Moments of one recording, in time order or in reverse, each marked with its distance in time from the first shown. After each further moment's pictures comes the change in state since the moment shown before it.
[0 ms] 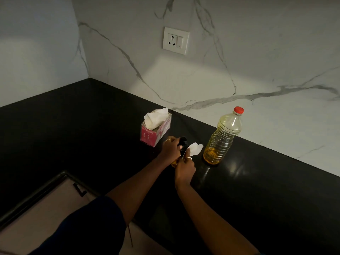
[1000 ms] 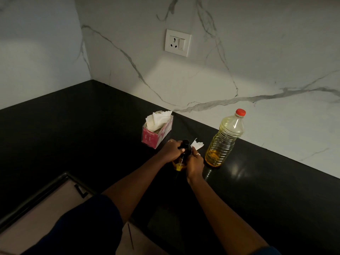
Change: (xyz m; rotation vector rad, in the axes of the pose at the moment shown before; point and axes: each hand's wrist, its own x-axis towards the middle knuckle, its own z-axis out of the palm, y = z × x) left_hand 0.002 0.008 -0.024 -0.025 -0.216 -0.006; right_hand 0.034 -0.006 -0.019 0.261 -0.082 0.154
